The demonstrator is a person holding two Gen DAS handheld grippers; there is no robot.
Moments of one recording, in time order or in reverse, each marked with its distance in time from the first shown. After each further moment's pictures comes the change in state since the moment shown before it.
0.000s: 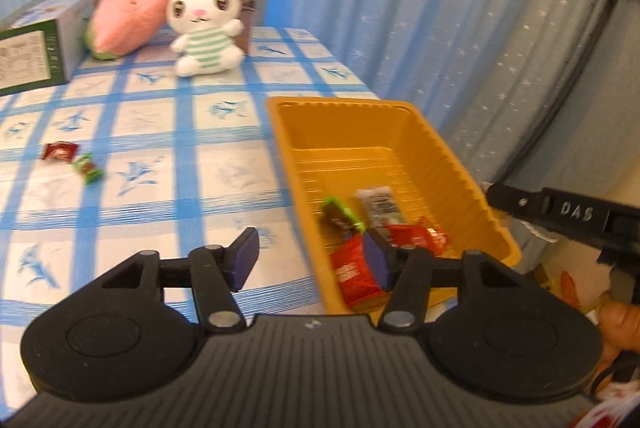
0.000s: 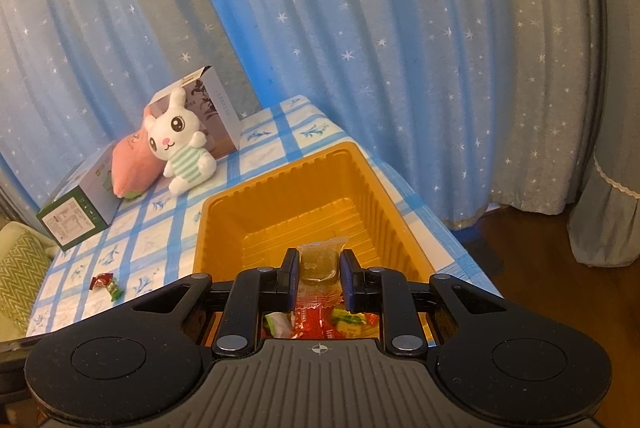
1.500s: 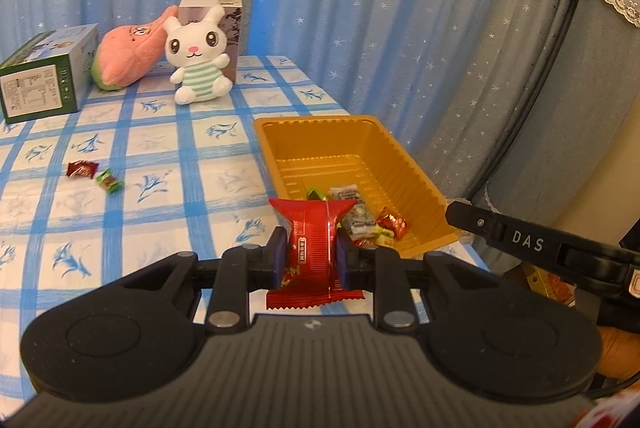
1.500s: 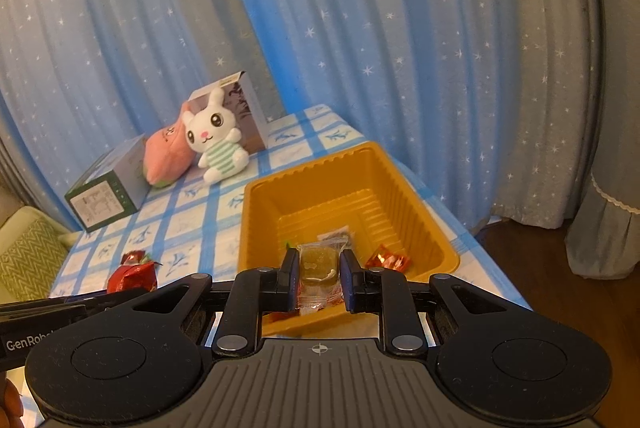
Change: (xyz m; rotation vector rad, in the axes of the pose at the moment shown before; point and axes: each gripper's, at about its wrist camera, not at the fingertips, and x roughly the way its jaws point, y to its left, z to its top) left arm -0.079 -0.016 -0.017 0.062 -0.058 -0.057; right arm -0.071 0.036 -0.034 -0.051 -0.047 0.012
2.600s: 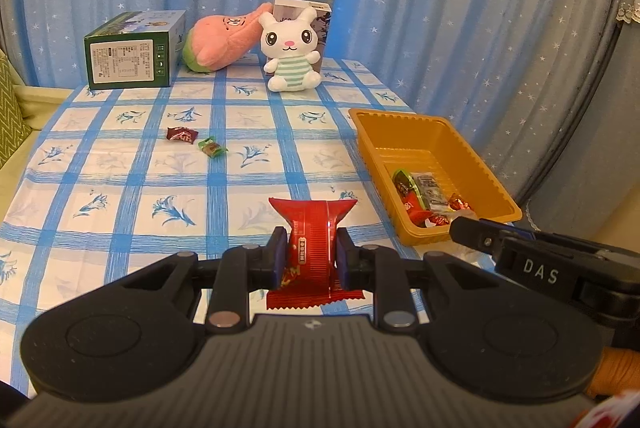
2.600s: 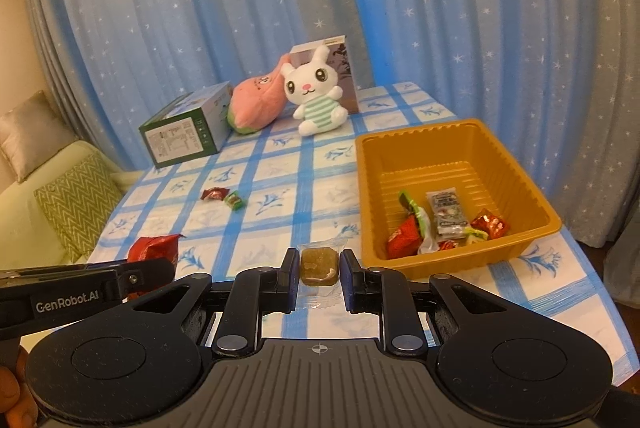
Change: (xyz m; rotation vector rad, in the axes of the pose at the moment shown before) left arm -0.072 0.070 -0.047 -0.102 -0.031 0.140; right arm -0.017 0.097 -0.054 -0.163 0.070 0.138
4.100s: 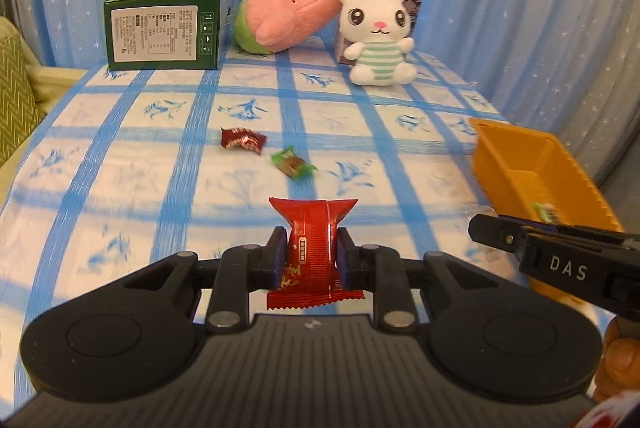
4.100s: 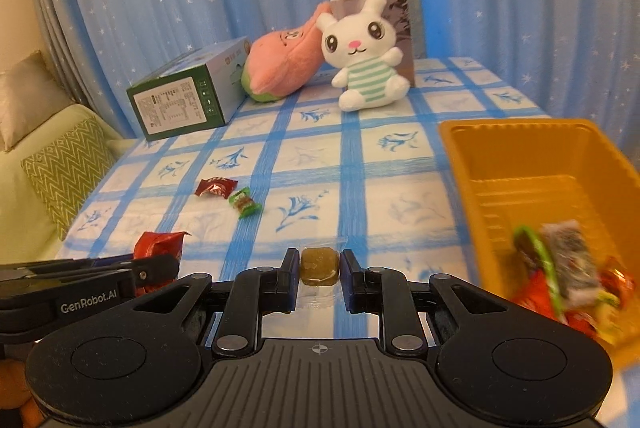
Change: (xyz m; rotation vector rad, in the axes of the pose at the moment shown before) left arm 0.124 0.104 0.033 -0.060 0.033 0.083; right arm 0.169 0.041 0.025 -0.072 0.094 0.037
